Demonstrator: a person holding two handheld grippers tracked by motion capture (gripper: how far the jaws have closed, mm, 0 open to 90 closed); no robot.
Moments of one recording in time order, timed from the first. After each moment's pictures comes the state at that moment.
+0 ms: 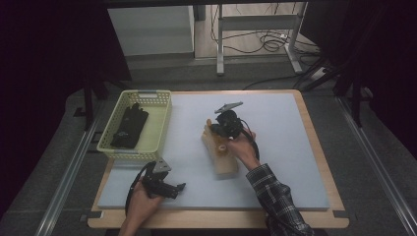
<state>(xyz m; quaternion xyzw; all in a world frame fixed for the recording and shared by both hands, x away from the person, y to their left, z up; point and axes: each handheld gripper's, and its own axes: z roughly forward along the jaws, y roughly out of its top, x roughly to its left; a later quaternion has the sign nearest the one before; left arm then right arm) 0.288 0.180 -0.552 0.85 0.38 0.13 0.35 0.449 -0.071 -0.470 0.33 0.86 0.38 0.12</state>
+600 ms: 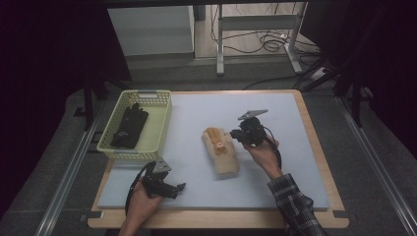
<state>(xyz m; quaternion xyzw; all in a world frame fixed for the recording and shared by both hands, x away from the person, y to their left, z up) 0.288 0.180 -0.553 0.85 0.38 0.13 0.35 0.425 -0.150 -0.473 0.35 0.85 0.38 0.13</state>
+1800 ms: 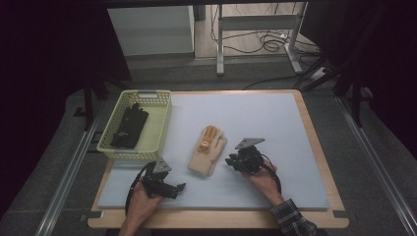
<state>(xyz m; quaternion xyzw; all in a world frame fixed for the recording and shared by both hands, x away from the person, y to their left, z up) 0.288 0.179 -0.552 0.85 0.38 0.13 0.35 0.369 -0.151 -0.523 0.32 0.86 0.38 0.11</state>
